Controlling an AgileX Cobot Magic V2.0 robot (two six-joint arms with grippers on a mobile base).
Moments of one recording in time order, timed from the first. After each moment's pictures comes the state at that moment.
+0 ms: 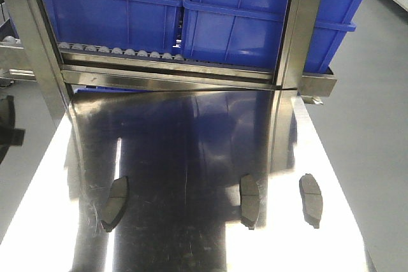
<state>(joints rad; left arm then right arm) 0.00 1.16 -0.96 -0.09 0.75 0.15 0.03 -0.01 0.03 -0.04 0.00 0.02</state>
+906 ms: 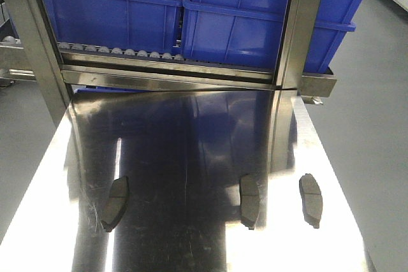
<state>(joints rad) 0.00 0.49 -0.32 -0.10 0.26 0.17 0.03 -0.01 0.03 -0.04 0.00 0.02</state>
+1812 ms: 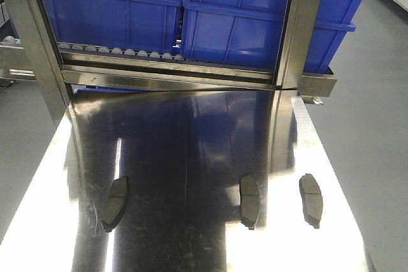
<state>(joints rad) 0.00 0.49 -0.32 -0.10 0.26 0.17 0.03 -0.01 0.03 -0.03 -0.04 0.03</state>
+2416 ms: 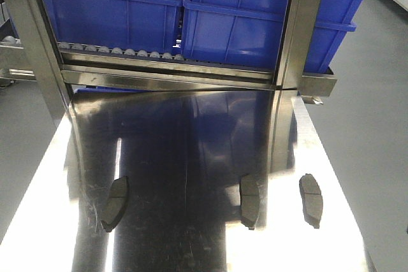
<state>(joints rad) 0.00 0.49 -0.32 -0.10 0.26 0.17 0.03 0.53 -0.44 0.07 0.47 0.05</state>
